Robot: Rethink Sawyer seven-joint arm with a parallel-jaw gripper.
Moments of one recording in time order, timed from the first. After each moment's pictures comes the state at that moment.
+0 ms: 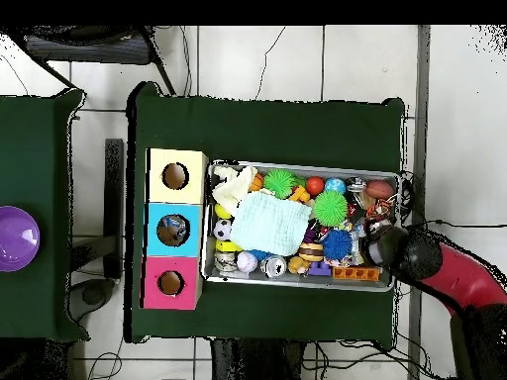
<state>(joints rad) -0.80 -0.54 0.12 1.58 -0.32 0.48 2.47</state>
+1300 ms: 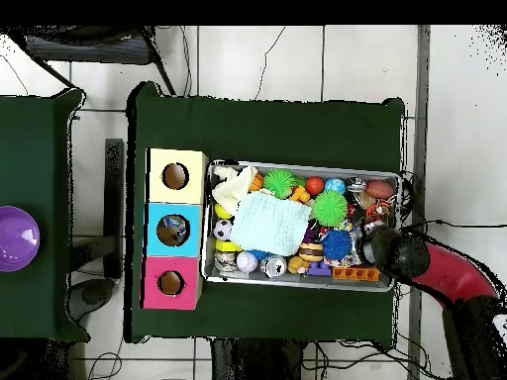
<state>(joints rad) -0.83 -0.45 0.14 1.53 -0.41 0.41 2.47</state>
